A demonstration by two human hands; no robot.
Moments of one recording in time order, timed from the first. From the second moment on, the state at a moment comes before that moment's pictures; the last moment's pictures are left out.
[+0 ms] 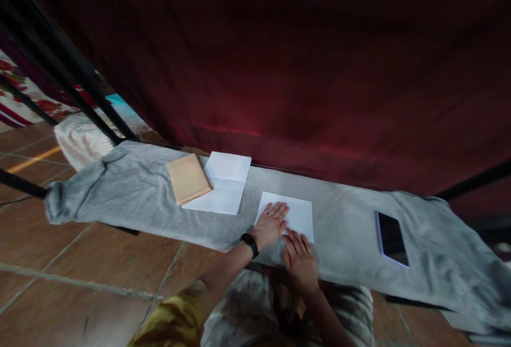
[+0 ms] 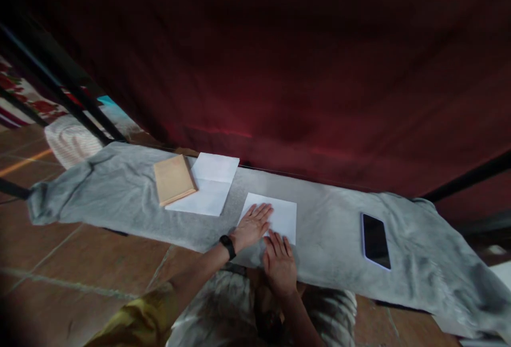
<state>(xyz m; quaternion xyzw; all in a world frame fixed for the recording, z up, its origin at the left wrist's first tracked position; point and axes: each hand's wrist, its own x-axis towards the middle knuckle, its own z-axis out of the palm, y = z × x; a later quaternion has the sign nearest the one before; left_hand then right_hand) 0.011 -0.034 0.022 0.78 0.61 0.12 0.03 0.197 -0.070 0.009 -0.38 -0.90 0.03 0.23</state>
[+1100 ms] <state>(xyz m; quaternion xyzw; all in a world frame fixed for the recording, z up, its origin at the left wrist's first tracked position) 0.007 -0.074 0.019 0.60 0.77 0.19 -0.10 0.147 -0.019 0.018 -0.48 -0.85 0.06 0.20</state>
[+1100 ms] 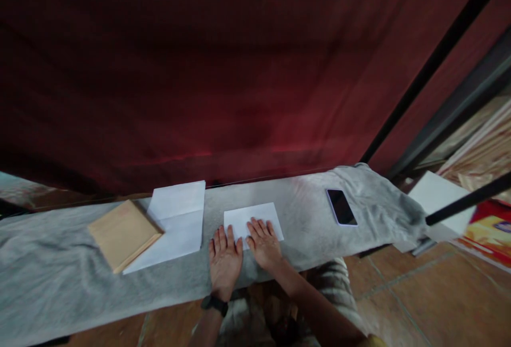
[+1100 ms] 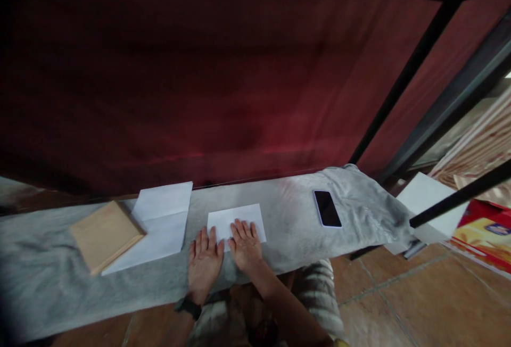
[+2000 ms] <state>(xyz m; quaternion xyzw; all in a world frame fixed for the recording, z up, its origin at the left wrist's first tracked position) 0.027 -0.080 0.038 0.64 0.76 0.05 -0.06 0.201 -0.021 -0.004 -0.52 -0.82 -0.04 0.24</state>
